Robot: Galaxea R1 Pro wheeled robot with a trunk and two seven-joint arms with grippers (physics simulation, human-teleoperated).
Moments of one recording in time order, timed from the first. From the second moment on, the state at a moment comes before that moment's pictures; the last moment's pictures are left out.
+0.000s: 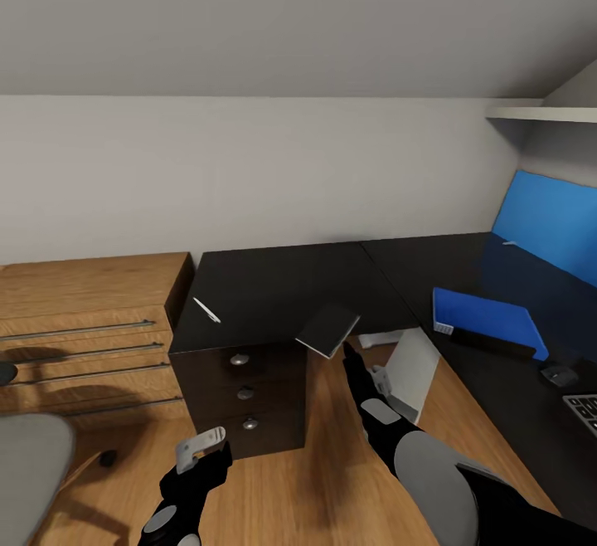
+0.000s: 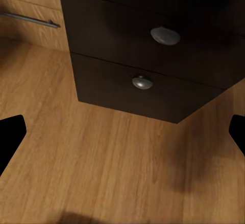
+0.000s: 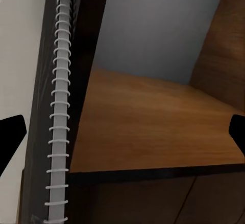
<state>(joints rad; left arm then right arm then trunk) -0.05 0.07 -0.41 -1.52 0.62 0.29 0.74 -0.86 0.17 -0.34 -0.09 -0.91 -0.23 0.37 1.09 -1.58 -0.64</state>
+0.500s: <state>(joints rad) -0.05 0.07 -0.43 -1.49 0.62 0.29 0.74 -0.86 0.17 -0.33 -0.09 -0.86 -0.23 0.39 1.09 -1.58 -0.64</state>
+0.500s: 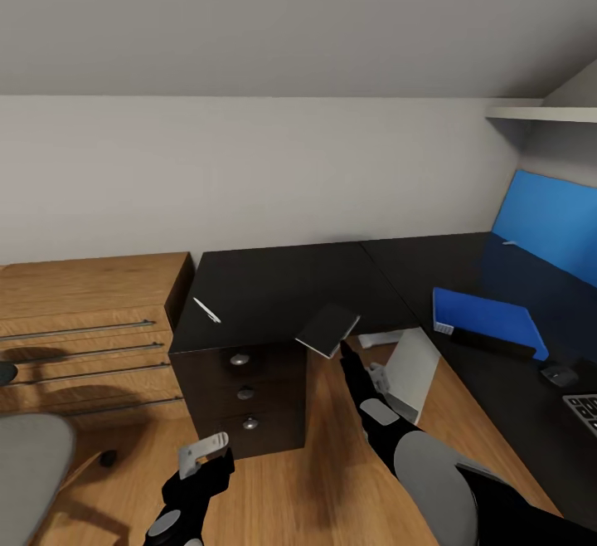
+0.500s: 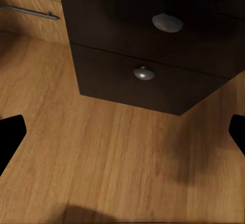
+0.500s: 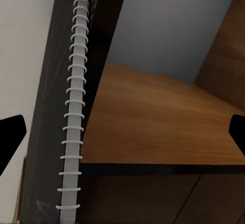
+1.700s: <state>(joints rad) -0.05 0.07 -0.44 -1.48 0.62 0.29 0.74 -0.86 0.17 -0.33 -0.09 -0.75 -0.15 0.40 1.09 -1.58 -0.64</state>
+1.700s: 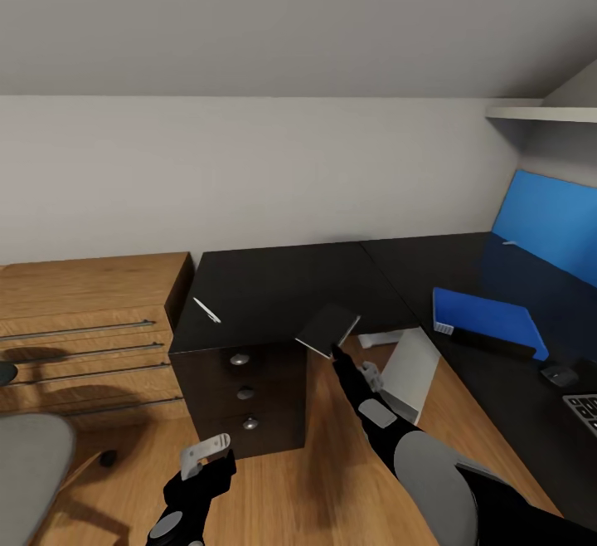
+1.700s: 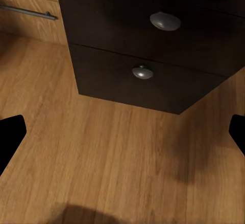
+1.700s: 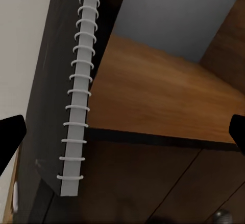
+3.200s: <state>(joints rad) -0.05 0.07 -0.44 -1.48 0.62 0.29 0.74 -0.86 0.17 -0.33 -0.09 -0.75 -0.15 0.40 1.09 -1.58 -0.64</state>
